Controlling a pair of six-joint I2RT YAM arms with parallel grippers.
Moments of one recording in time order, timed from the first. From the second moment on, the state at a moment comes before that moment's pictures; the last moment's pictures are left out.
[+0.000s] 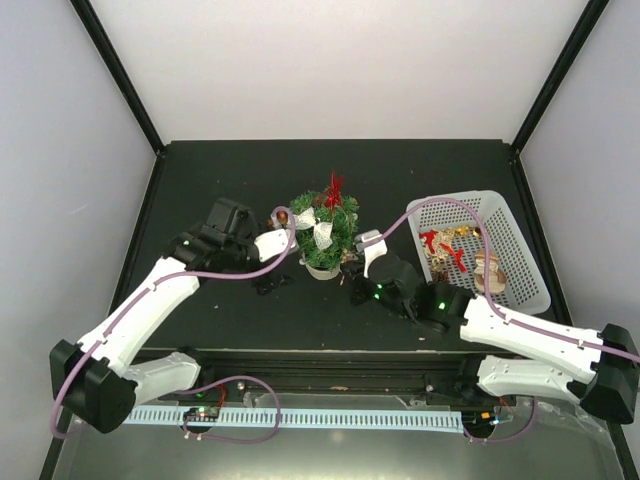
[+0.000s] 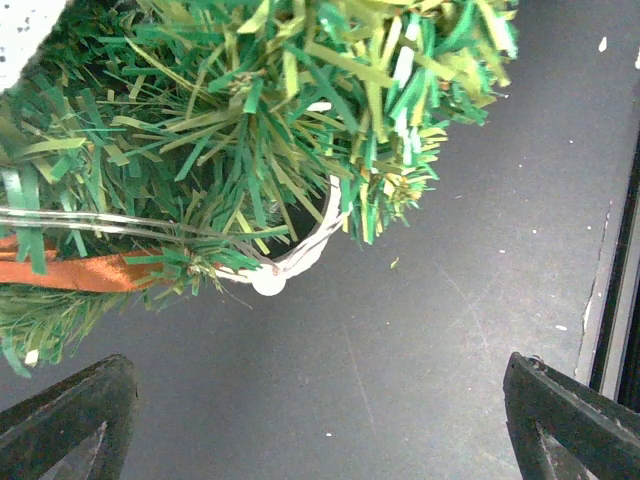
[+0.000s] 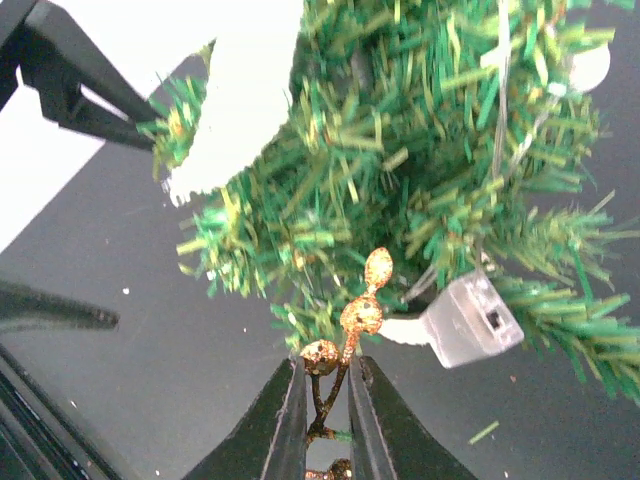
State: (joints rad) left arm -0.44 1.14 0.98 -0.76 0.45 0.61; right arm 1.10 1.04 0.77 -0.27 0.31 0.53
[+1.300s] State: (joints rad) left arm -0.44 0.96 0.92 -0.78 0.45 0.51; right arm 0.93 1.30 0.92 -0.23 0.22 0.49
